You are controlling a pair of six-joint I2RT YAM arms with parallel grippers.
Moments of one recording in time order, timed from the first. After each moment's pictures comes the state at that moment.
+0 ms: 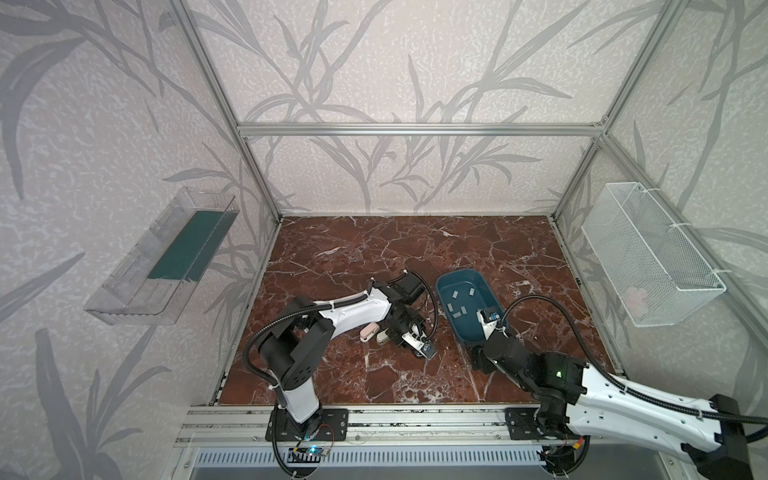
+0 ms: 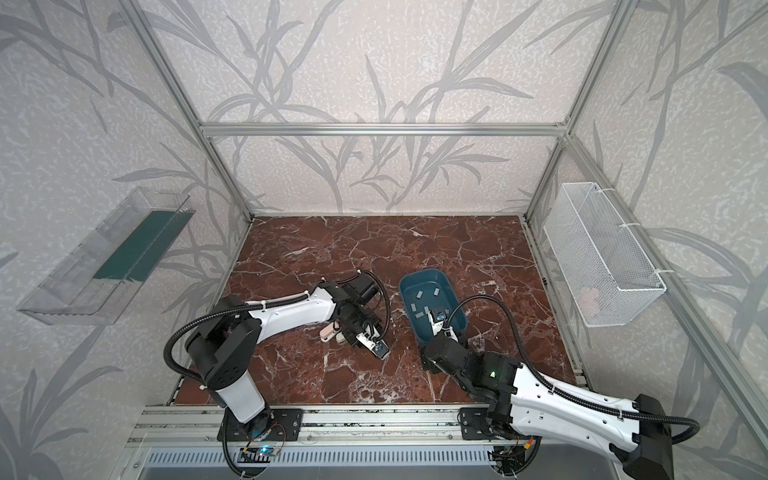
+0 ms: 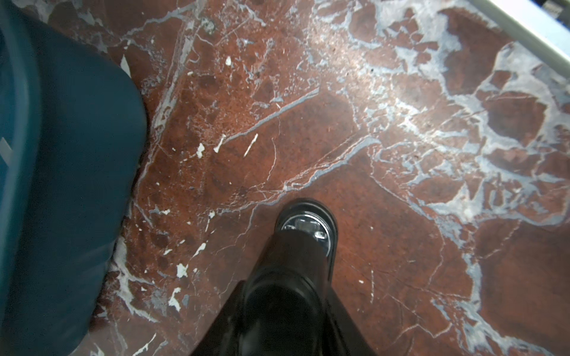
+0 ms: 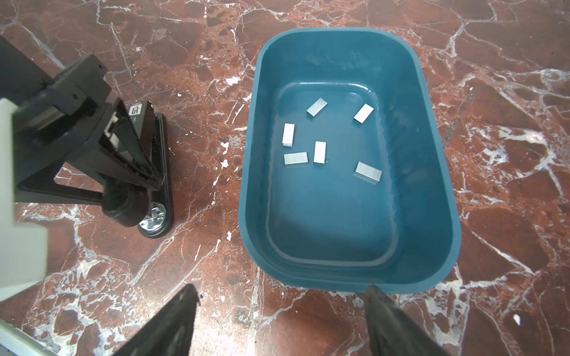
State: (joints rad) left arm -0.76 1.74 1.09 -0.70 0.40 1.64; right arm 1.09 0.76 0.51 -0.60 0.49 0.59
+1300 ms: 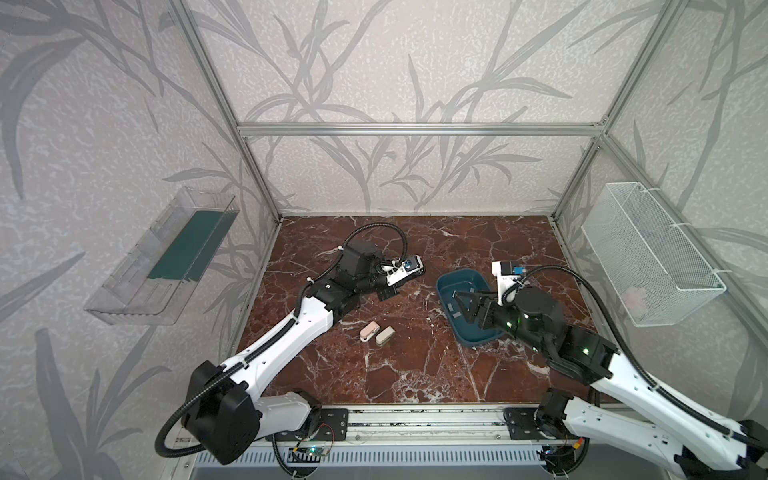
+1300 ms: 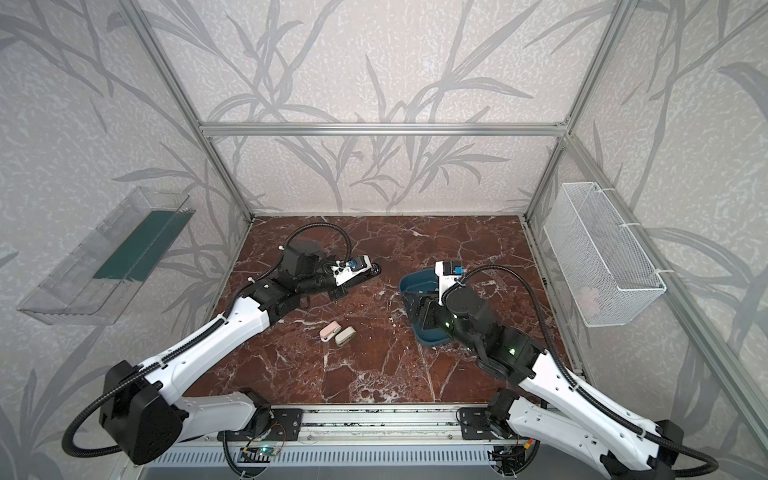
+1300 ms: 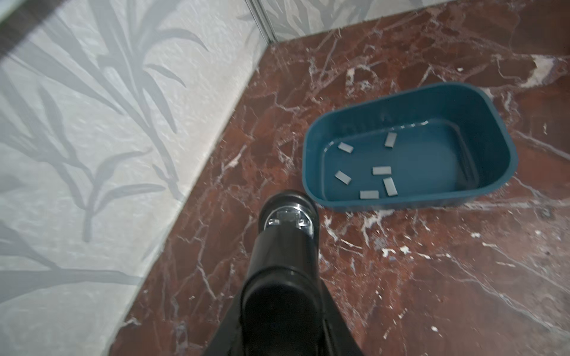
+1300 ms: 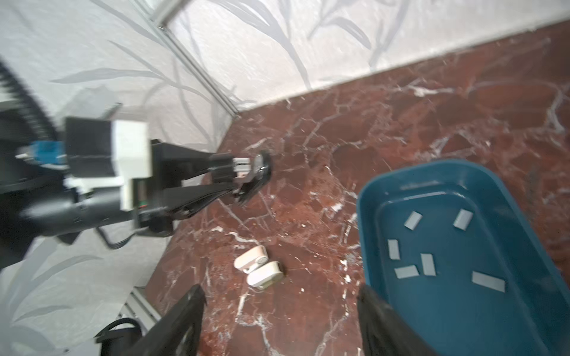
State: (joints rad) left arm -0.54 1.28 1.01 -0.31 0.34 0.70; right arm 0.79 0.84 0.79 -0.39 0.10 0.71
